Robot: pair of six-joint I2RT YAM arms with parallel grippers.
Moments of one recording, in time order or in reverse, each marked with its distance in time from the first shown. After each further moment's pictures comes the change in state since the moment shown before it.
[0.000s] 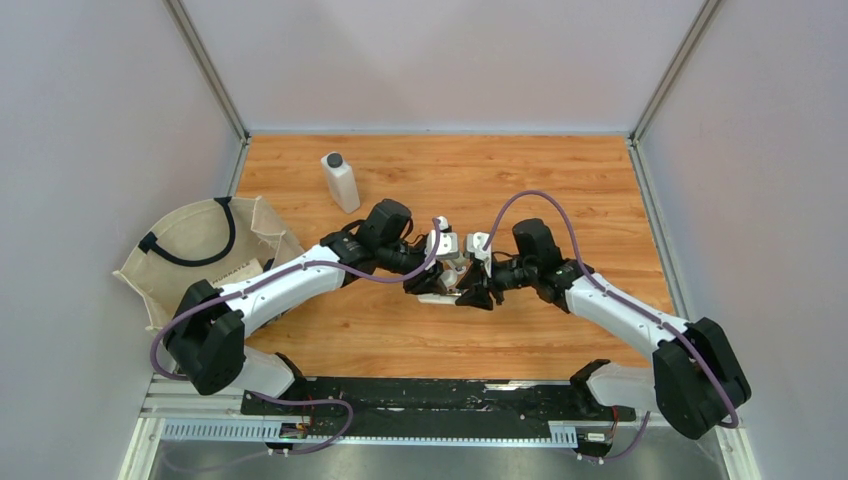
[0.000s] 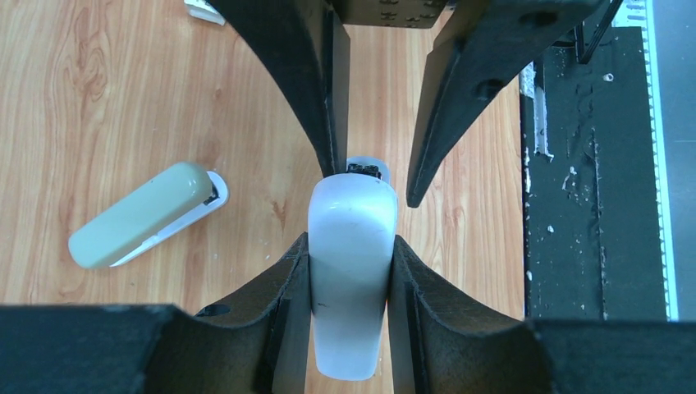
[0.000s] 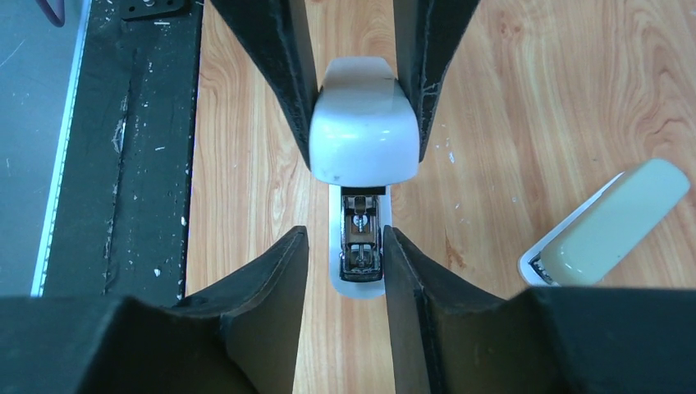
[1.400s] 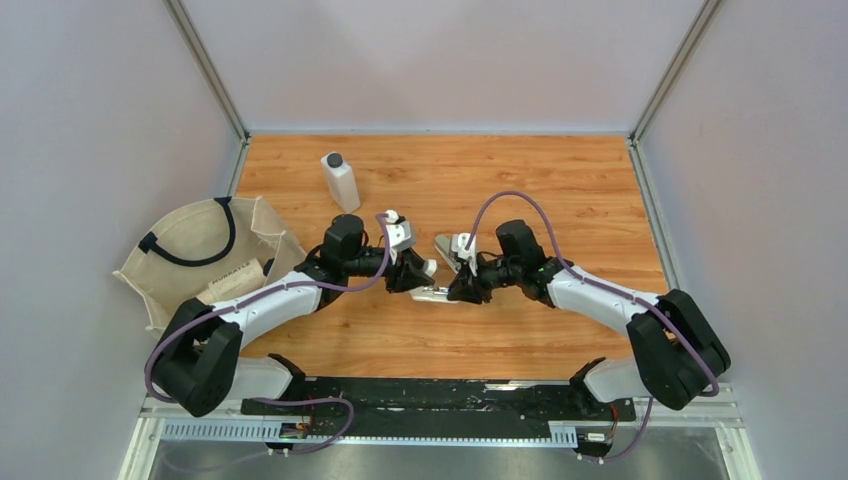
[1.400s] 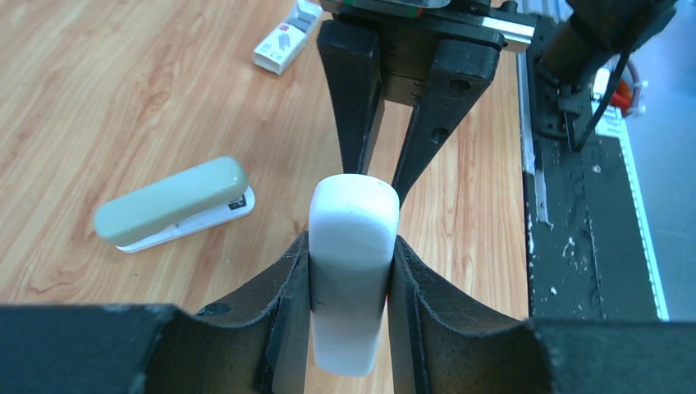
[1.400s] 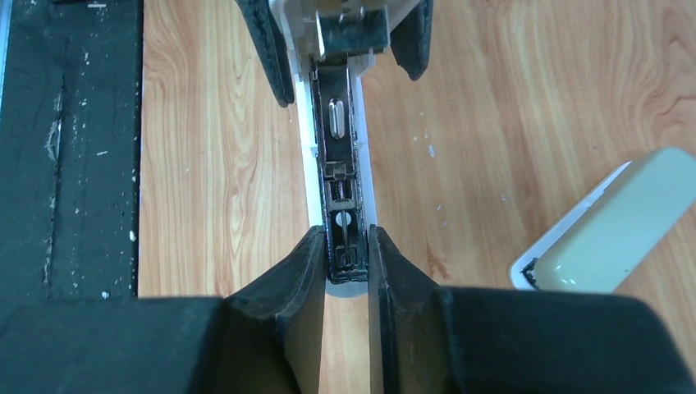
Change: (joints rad) left arm 0.181 -0.117 -0.360 0.586 0.152 -0.290; right arm 0.039 0.163 0.008 0.102 0.106 0.022
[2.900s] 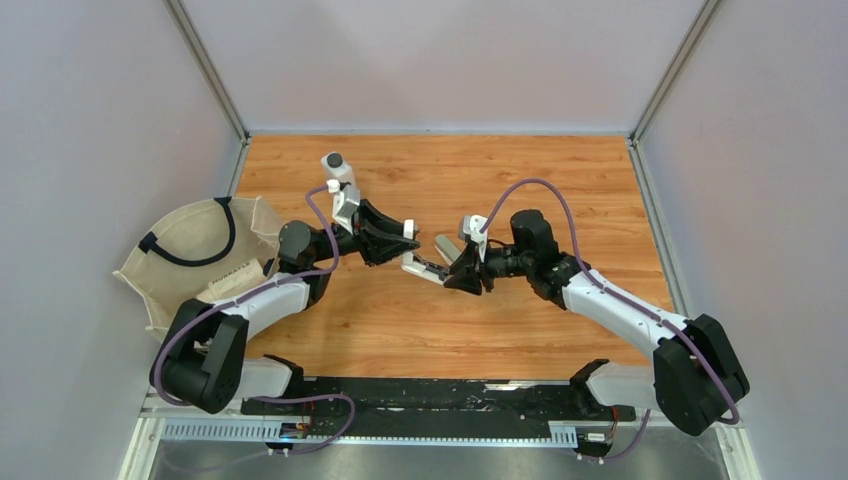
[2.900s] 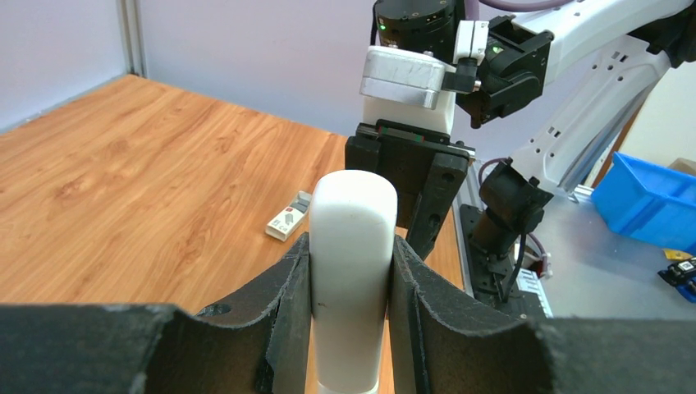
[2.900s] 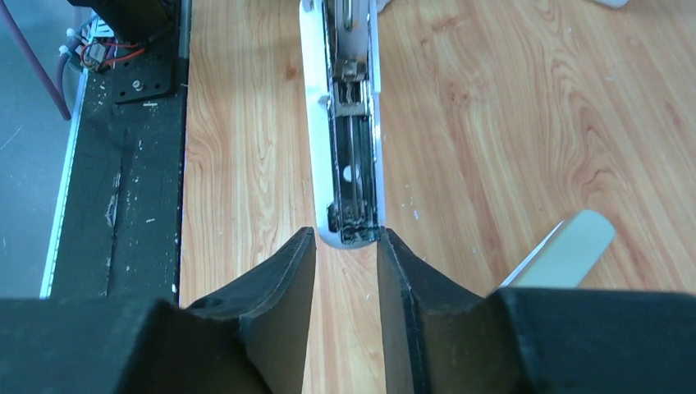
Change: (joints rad) left arm 0.212 0.005 -0.102 0.905 0.156 -0.730; right arm -0.006 -0.135 0.040 0.079 -0.049 0.170
